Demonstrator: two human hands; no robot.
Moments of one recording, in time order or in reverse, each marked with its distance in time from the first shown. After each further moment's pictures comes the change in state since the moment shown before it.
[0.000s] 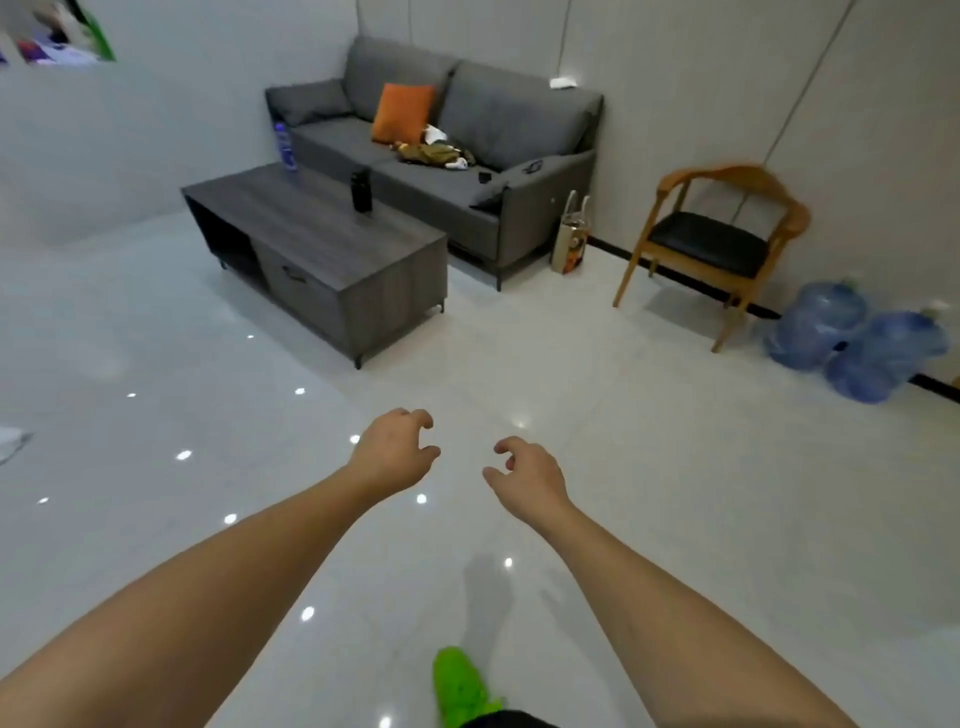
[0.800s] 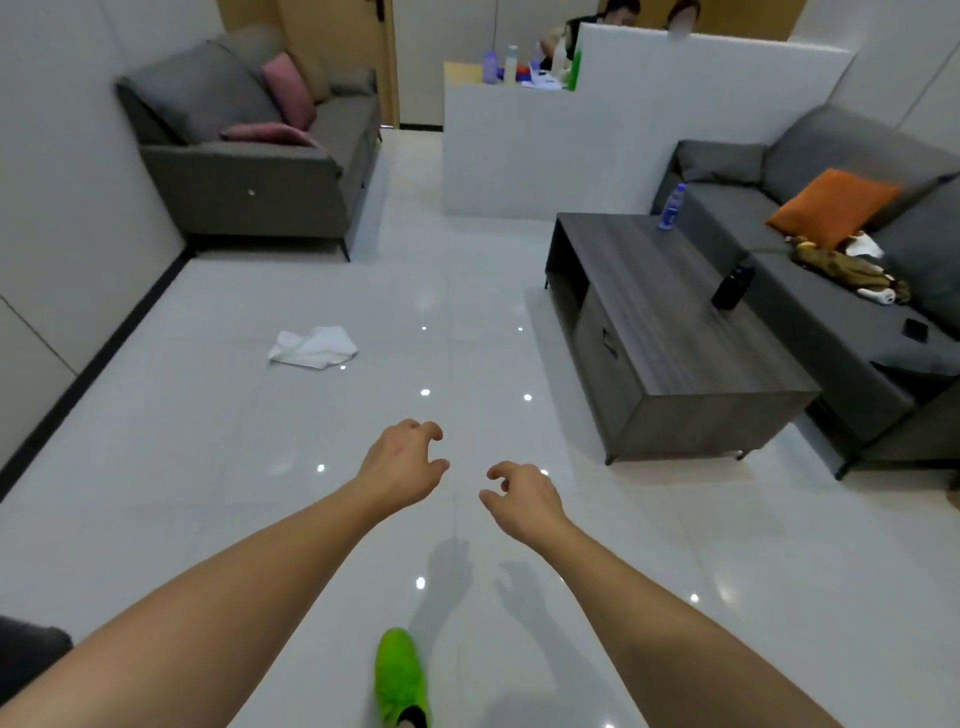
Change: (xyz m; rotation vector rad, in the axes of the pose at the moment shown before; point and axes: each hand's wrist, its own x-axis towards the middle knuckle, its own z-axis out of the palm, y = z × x) left_hand 0.094 -0.381 -0.168 -0.135 0.328 -0.718; right_hand 0.241 -0.381 0.277 -0.267 -0.566 -0.578
